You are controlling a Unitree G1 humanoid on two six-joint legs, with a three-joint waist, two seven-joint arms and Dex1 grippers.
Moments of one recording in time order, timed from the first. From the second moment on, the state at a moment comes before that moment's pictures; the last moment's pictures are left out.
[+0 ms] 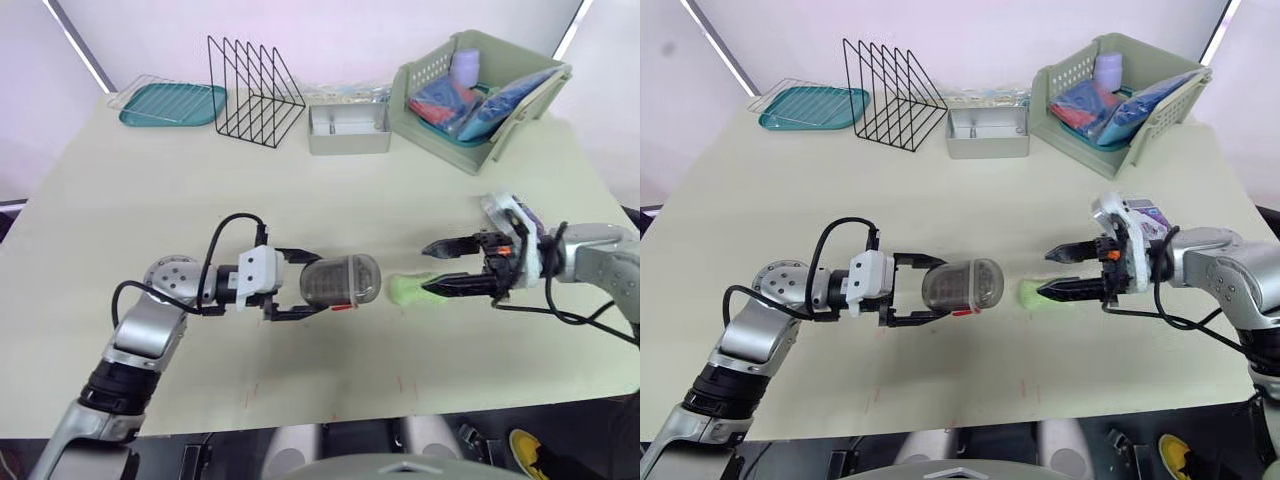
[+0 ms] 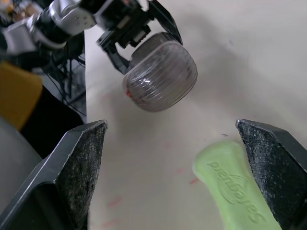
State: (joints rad) left arm -0.26 0.70 -0.11 -0.15 -0.28 0.01 -1.18; right arm -0.59 -0.76 0.05 -0.18 0.92 1.23 0.99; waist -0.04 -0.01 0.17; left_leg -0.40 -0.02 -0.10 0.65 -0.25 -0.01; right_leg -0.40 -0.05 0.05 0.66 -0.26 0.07
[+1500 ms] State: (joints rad) left arm -0.25 0.68 -0.12 -0.22 -0.22 -0.01 -1.08; right arm -0.72 -0.58 -0.02 0.28 1.74 1.58 0.19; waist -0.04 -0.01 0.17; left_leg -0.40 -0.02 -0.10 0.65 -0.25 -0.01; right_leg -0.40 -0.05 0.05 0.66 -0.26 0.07
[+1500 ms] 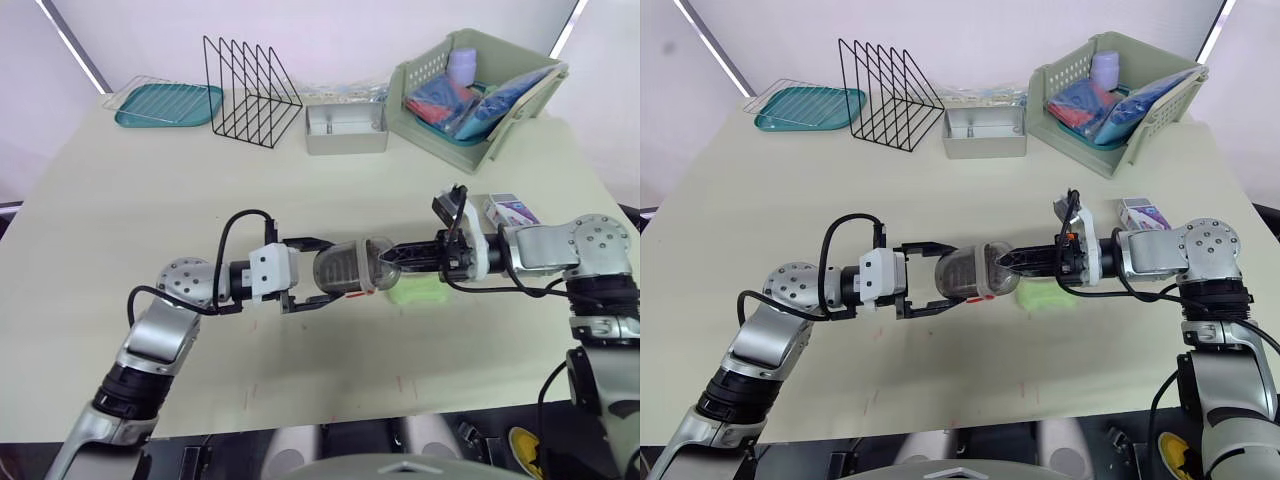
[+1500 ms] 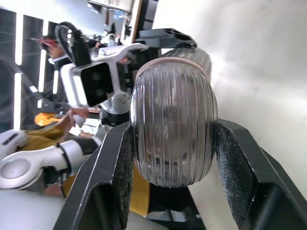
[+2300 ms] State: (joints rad) left arm -0.21 0.70 -0.13 -0.20 -0.20 0.03 -1.06; right arm -0.87 -0.88 0.10 0.49 0.96 1.37 0.57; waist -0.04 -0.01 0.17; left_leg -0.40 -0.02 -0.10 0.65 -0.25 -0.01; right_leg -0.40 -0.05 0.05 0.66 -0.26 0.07
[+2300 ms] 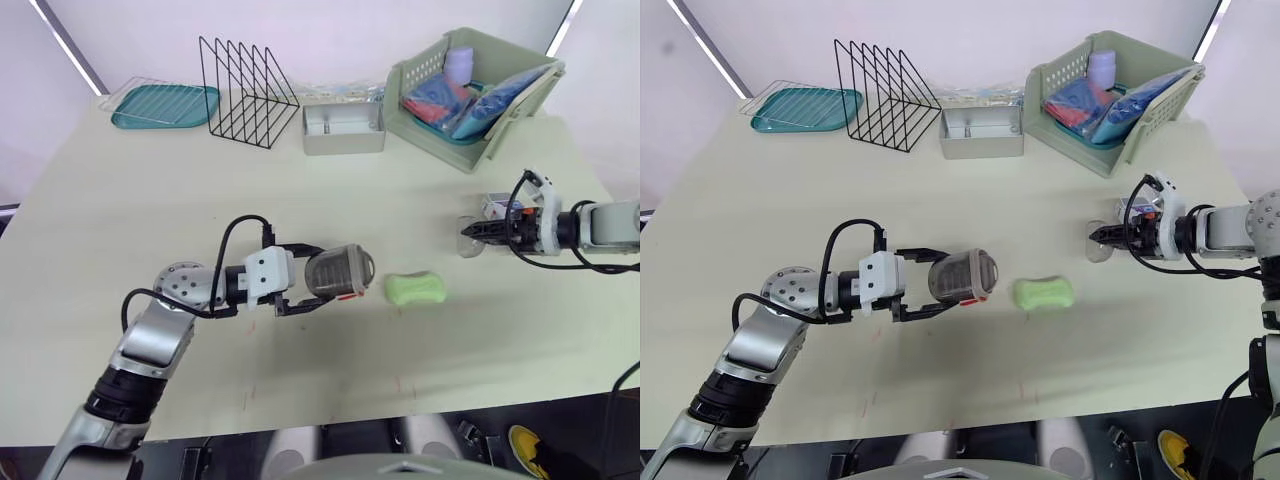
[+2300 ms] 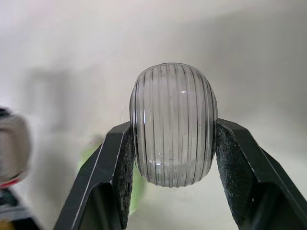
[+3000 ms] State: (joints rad) left arm -0.19 0.70 -0.13 -0.21 -0.20 0.04 -1.04; right arm -0.95 -0.76 0.09 0.59 0.64 1.36 0.74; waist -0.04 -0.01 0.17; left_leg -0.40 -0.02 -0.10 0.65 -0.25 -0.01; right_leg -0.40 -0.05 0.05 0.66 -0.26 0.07
